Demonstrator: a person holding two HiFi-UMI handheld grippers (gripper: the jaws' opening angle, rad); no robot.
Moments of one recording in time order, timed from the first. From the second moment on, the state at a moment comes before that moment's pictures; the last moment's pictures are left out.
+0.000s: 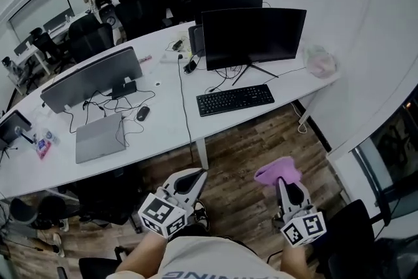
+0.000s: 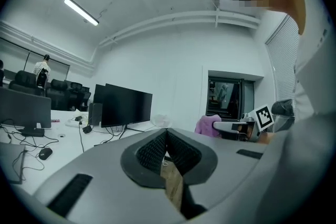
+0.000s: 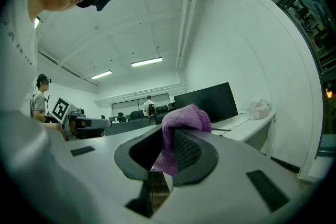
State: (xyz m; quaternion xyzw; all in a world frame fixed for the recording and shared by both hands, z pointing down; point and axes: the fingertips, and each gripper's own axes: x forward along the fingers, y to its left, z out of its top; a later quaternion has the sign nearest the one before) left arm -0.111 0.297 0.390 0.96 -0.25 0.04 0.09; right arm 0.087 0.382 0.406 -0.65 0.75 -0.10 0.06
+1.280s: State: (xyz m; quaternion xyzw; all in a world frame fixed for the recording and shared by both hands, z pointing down) left arm -0.186 0.048 0.408 0.96 -0.27 0.00 0.11; right arm -0.003 0.090 0.405 -0.62 0.78 -0.10 -0.01
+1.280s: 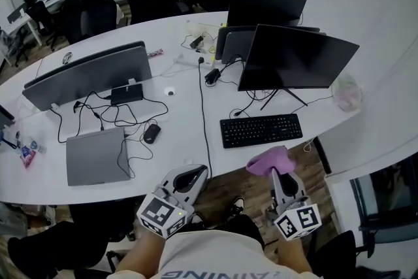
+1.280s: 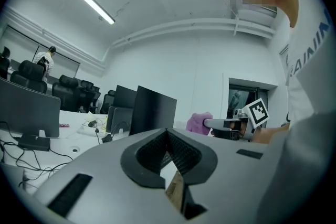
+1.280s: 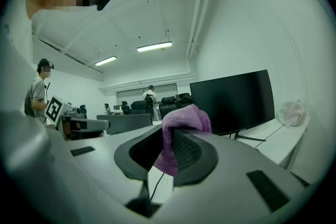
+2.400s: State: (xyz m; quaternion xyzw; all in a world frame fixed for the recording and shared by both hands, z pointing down) left arm -0.071 -0.093 0.420 0.89 -0.44 0.02 0.15; right arm 0.121 -0.108 0.455 -0.48 0.86 -0.18 -0.01
